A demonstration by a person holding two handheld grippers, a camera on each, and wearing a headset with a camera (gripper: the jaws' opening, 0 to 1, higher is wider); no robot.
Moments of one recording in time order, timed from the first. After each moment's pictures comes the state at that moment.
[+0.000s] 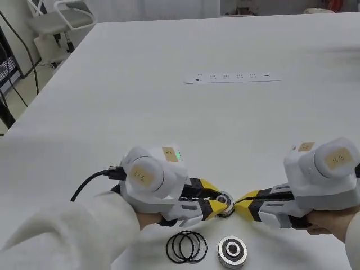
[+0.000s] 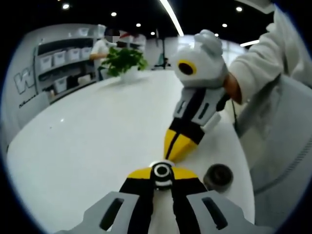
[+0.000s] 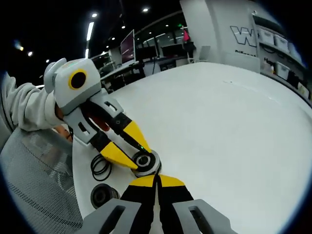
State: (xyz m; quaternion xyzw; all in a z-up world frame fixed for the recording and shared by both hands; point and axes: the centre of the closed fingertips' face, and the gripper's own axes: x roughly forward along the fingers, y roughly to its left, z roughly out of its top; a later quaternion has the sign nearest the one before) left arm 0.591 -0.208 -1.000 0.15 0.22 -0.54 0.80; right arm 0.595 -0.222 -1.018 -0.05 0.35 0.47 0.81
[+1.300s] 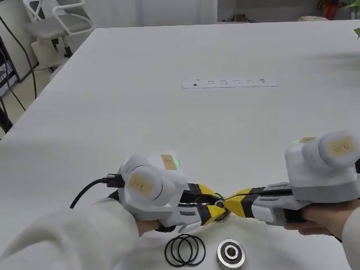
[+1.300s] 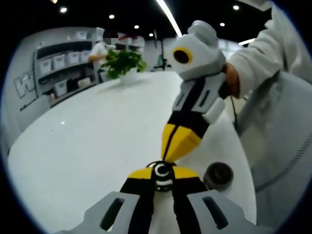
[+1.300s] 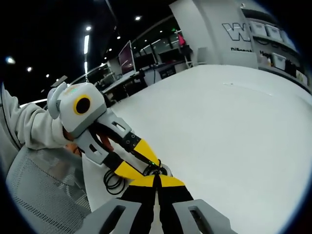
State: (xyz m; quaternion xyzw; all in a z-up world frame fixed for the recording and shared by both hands) left arm 0.590 -0.208 -1.001 0.16 0.21 -0.54 0.80; right arm 0.588 -0.208 -1.003 -0.02 0.35 0.48 0.80
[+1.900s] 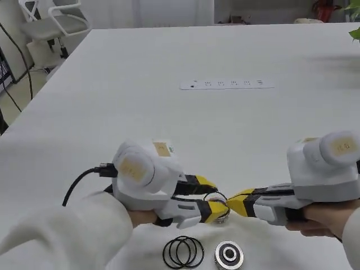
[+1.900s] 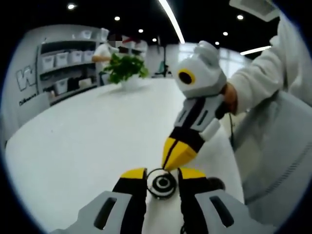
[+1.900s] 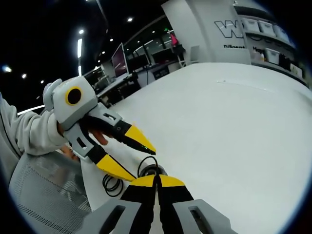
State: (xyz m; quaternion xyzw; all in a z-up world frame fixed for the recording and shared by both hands) left arm 0.596 -0.208 -0.962 0.10 0.20 -0.55 0.81; right arm 0.594 -0.214 -0.992 0.02 0.36 0.46 0.81
